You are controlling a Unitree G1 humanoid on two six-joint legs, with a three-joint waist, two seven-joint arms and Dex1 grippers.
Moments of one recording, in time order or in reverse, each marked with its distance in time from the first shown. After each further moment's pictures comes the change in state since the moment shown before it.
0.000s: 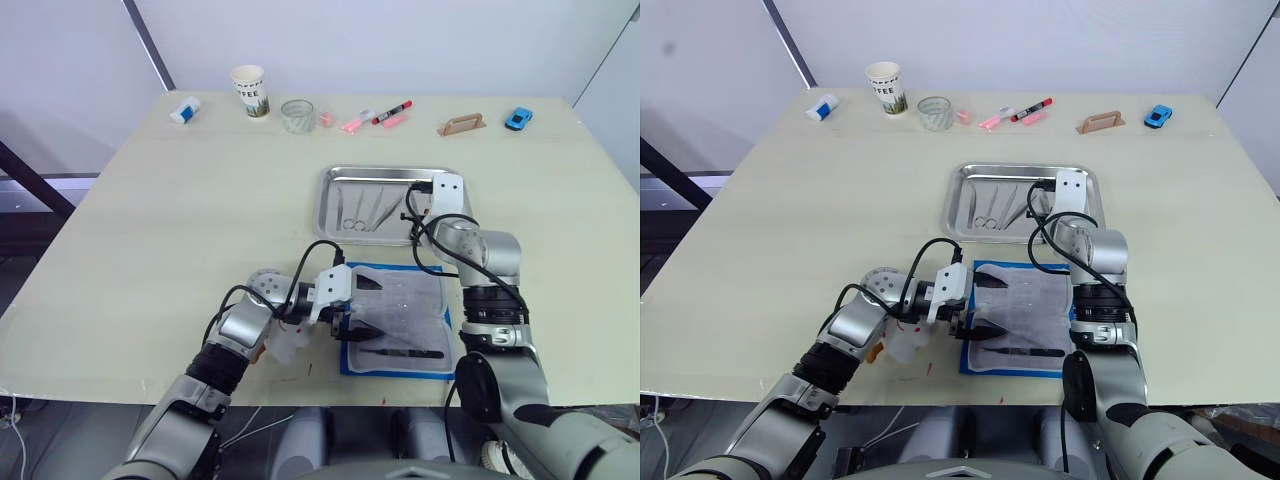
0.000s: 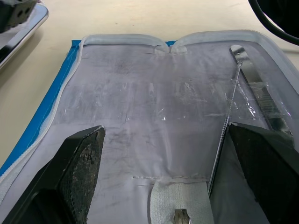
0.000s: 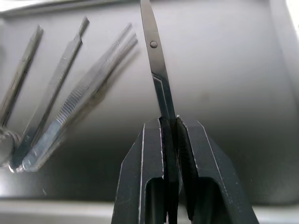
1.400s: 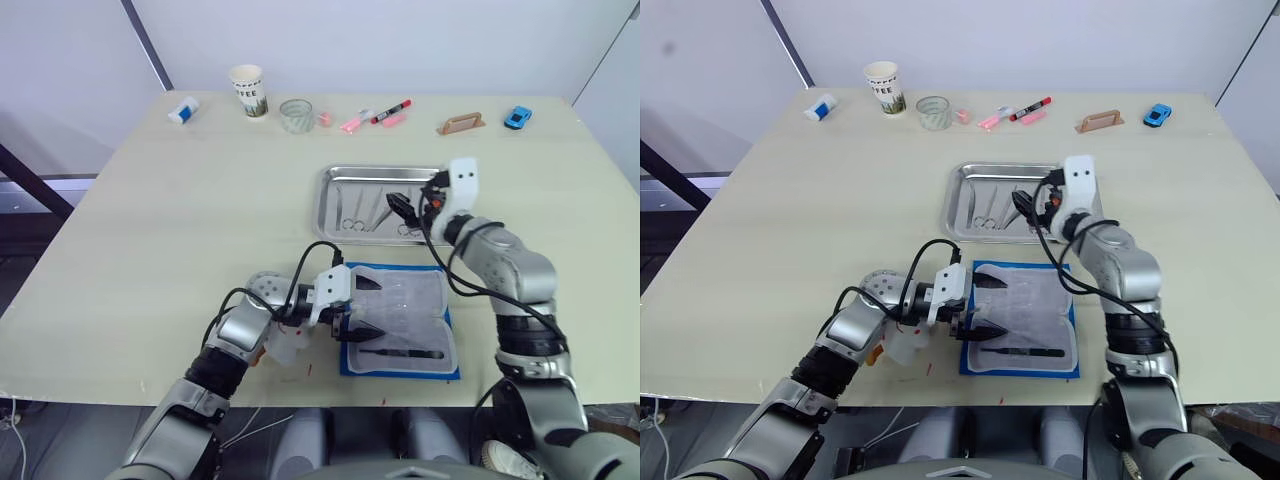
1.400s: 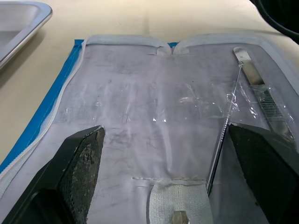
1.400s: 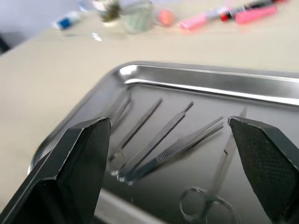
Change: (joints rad) left arm 0.025 0.003 0.011 -0.027 -0.017 0.019 0.010; right arm 0.251 -0.279 0.131 -0.324 0.195 -0.277 0.588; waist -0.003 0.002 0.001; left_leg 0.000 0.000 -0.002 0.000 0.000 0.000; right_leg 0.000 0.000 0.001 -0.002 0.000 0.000
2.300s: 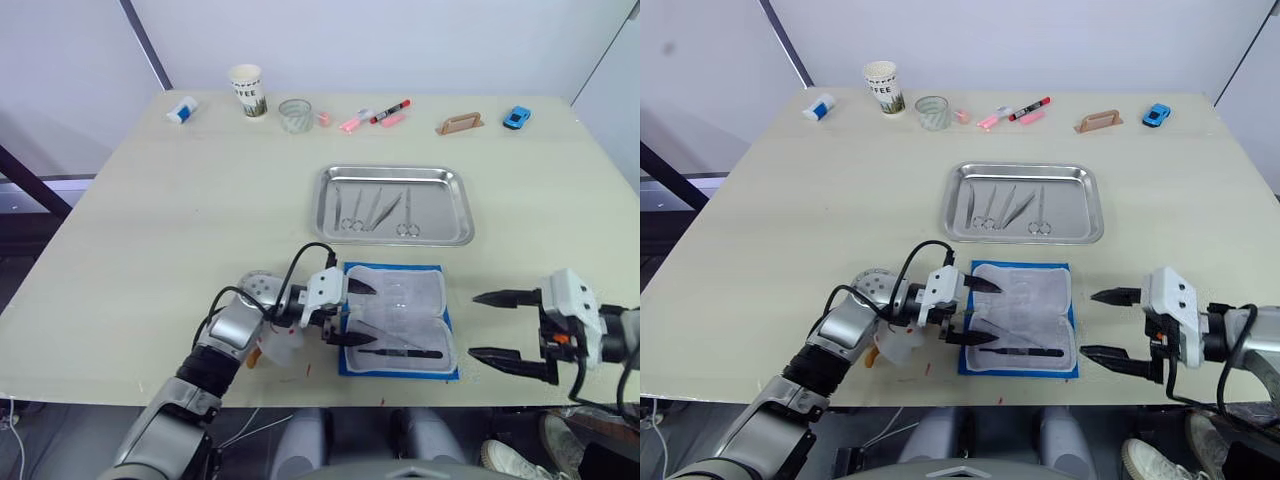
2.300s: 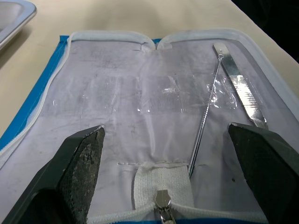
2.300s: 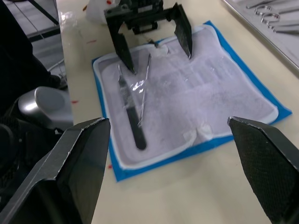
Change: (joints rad) left arm -0.011 0.049 -0.001 0.018 -0.033 -0.027 -0.078; right arm 0.781 -0.683 -0.216 -0.486 0.203 -0.276 0.758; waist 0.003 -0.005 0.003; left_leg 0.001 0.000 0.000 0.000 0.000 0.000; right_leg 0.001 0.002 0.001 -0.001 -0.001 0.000
